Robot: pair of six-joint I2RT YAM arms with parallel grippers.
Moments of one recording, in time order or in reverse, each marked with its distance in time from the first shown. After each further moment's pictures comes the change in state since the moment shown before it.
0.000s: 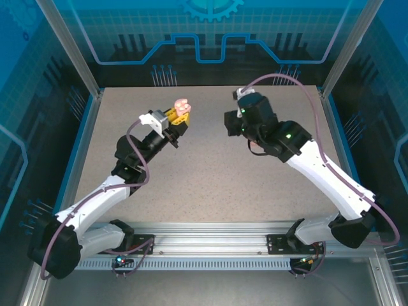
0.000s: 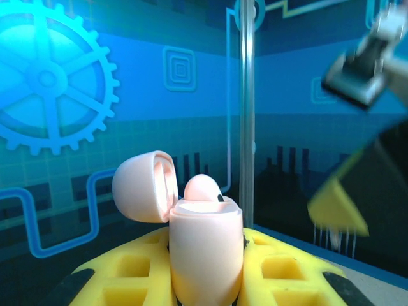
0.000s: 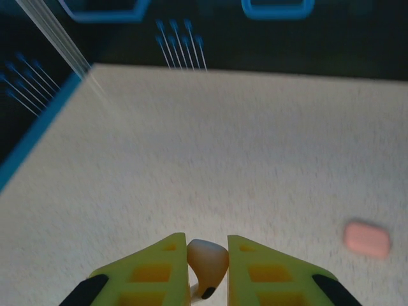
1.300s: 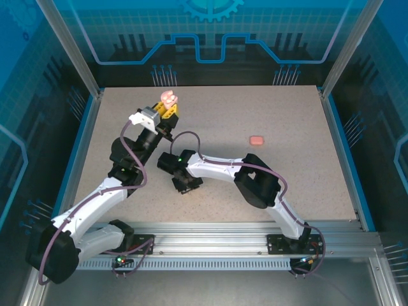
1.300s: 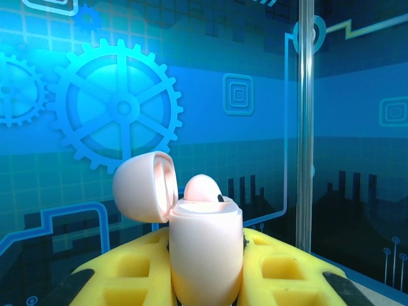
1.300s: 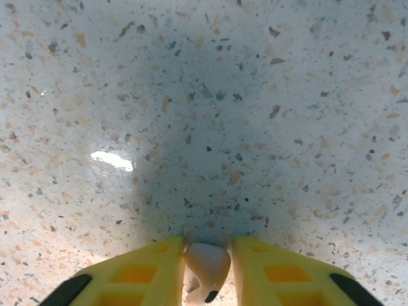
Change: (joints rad) left arm 0.018 -0.051 0.001 0.021 -0.200 0.053; right arm 0.320 0.898 0.184 -0.241 -0.198 0.274
